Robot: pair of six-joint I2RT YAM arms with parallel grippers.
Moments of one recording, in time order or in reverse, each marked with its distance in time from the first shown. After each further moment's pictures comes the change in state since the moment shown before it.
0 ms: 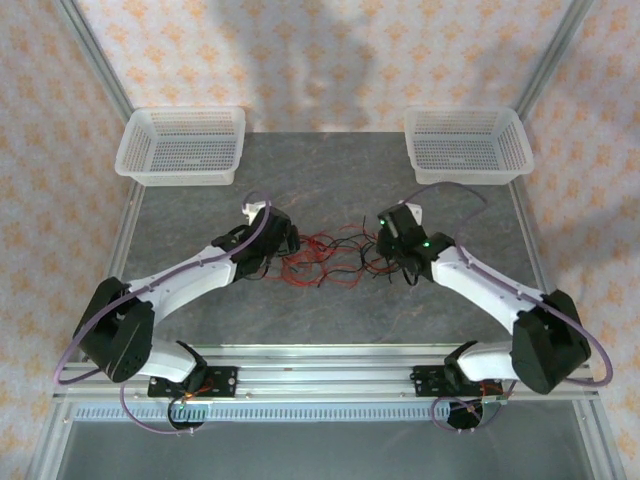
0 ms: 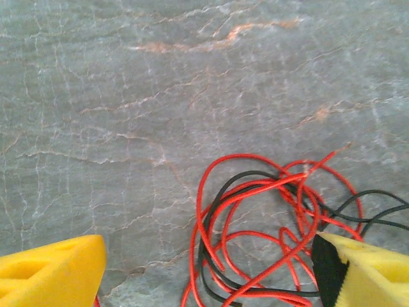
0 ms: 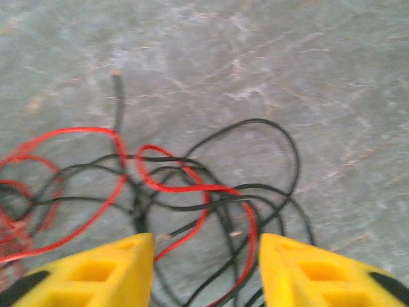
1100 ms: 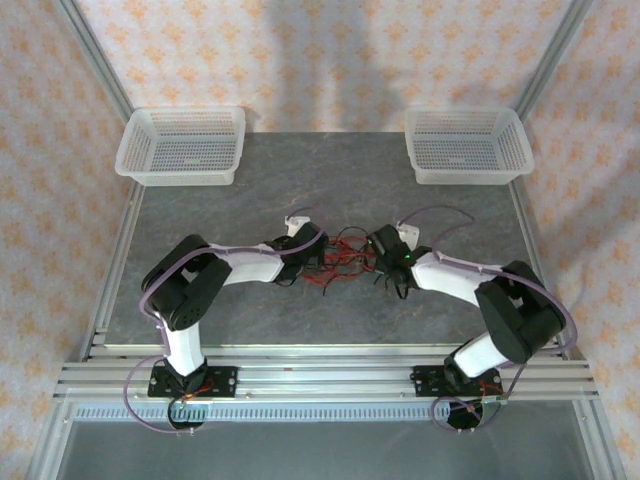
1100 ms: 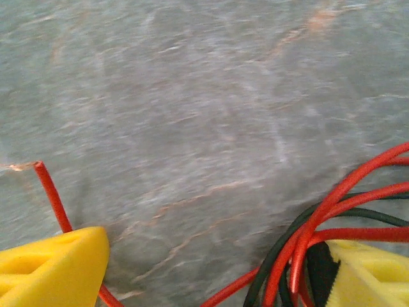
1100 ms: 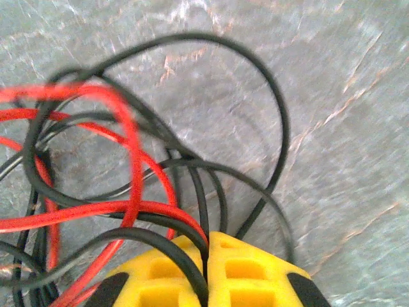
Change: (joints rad) left arm -0.112 0.418 0.049 0.247 -0.082 0.074; right arm 0.025 0.191 -0.150 0.177 0.137 0.138
